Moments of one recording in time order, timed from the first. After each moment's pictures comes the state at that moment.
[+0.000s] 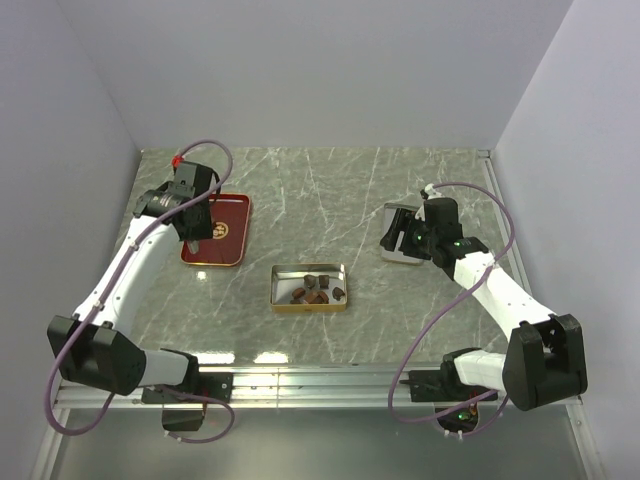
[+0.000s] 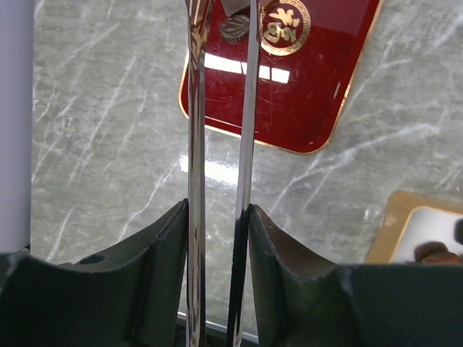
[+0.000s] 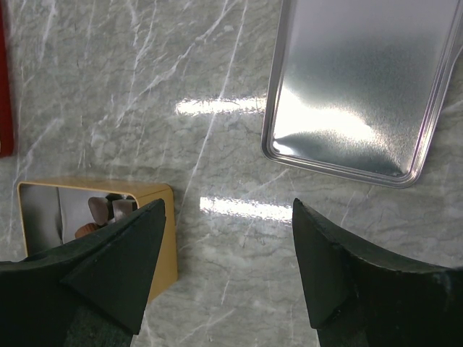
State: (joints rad) left arm -0.25 1.32 1.31 -1.01 -0.39 -0.33; right arm 0.24 1.23 0.80 -0.30 -0.14 0.47
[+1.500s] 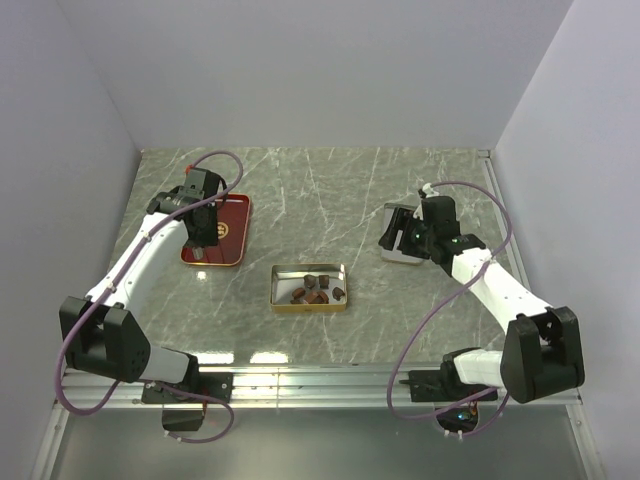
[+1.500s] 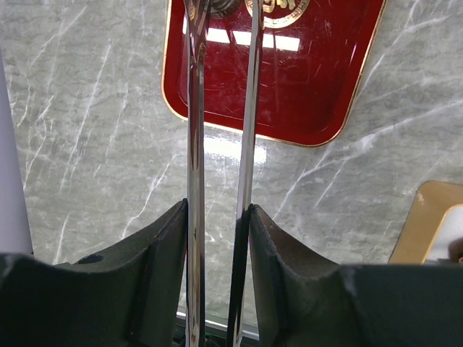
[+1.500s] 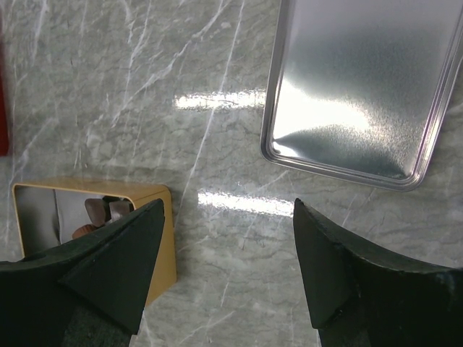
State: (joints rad) left arm -0.24 1.39 1.23 -0.95 -0.36 -0.26; right arm 0.24 1.27 0.81 -0.30 -0.14 0.47
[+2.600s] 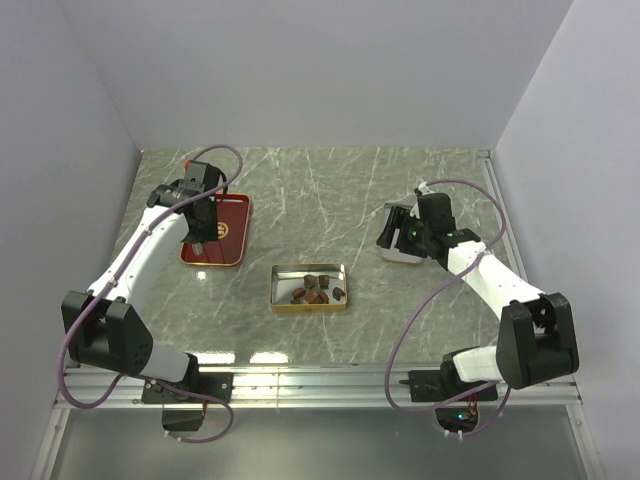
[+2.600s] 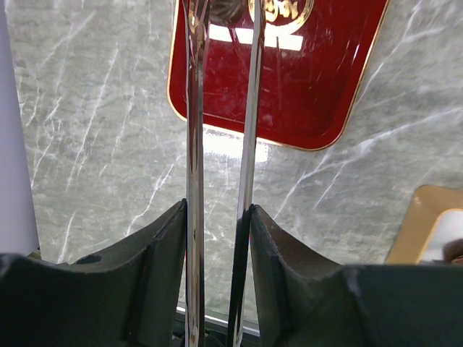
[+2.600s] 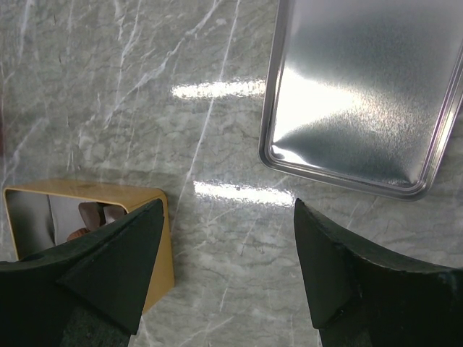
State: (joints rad) left arm -0.23 1.43 1.29 -0.99 -0.36 -0.27; right arm 0.24 1.34 0.84 -0.30 -0.15 0.46
